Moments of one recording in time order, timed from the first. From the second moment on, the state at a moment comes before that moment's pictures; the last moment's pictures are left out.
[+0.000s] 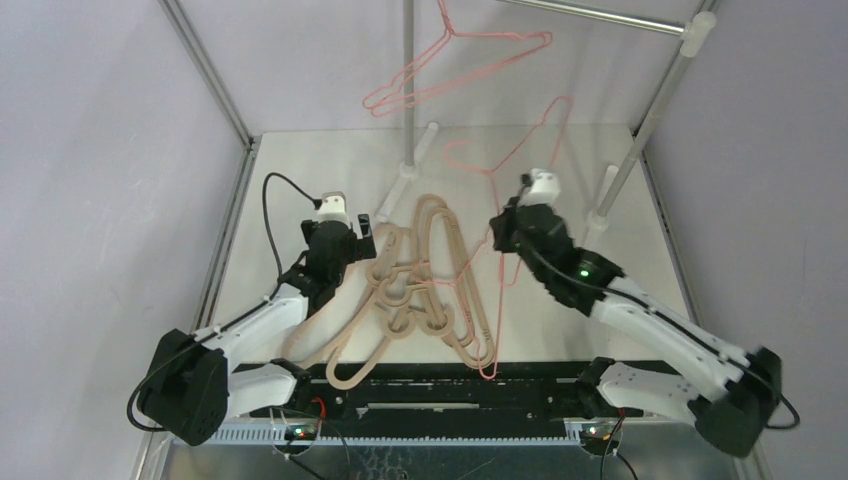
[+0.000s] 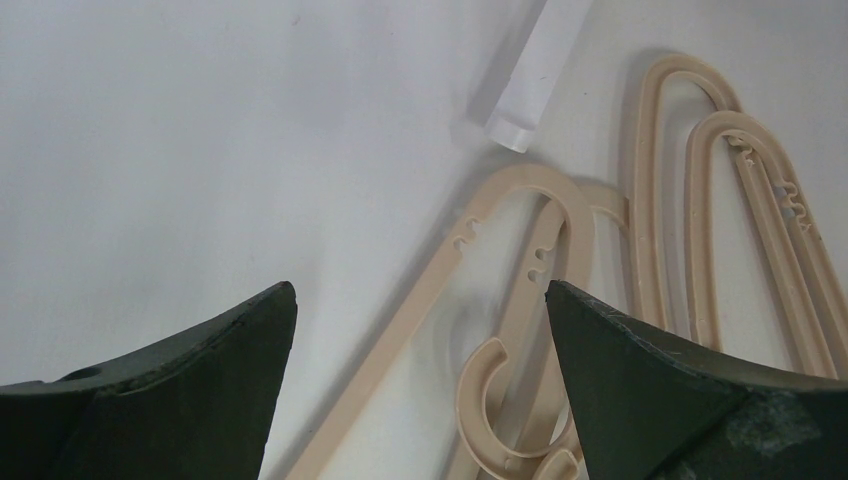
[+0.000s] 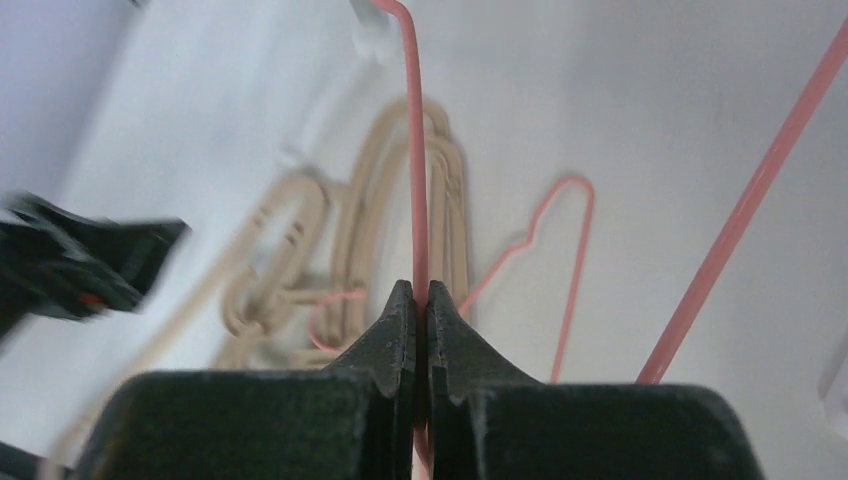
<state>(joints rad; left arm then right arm) -0.47 1.16 0.57 0.11 -0.44 -0.31 0.79 1.10 0.93 -0.32 0.46 0.49</state>
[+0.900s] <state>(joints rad) -0.47 1.20 0.57 0.11 -0.44 -0.31 0.35 1.06 1.05 0.26 0.02 0.63</state>
